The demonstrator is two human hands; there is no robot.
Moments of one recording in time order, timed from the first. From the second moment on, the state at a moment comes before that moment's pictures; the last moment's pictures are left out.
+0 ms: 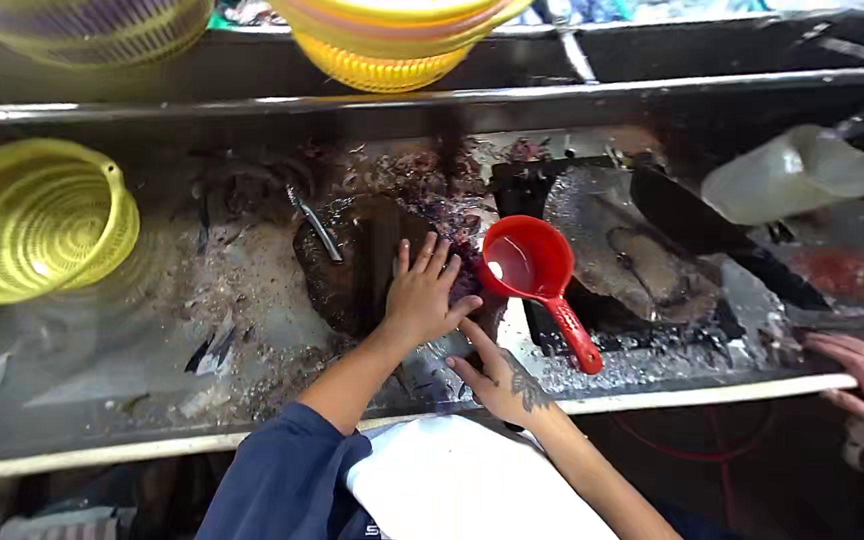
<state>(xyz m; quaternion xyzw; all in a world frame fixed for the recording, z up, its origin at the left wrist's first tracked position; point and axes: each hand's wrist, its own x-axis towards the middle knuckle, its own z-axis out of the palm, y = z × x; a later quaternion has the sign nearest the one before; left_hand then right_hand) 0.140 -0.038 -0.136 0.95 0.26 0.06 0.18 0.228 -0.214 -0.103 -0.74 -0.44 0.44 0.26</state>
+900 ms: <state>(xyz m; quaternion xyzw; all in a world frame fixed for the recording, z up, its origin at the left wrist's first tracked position) 0.133 -0.050 -0.128 0.92 0.31 0.04 0.22 0.227 -0.213 -0.094 -0.75 -0.52 0.35 0.20</state>
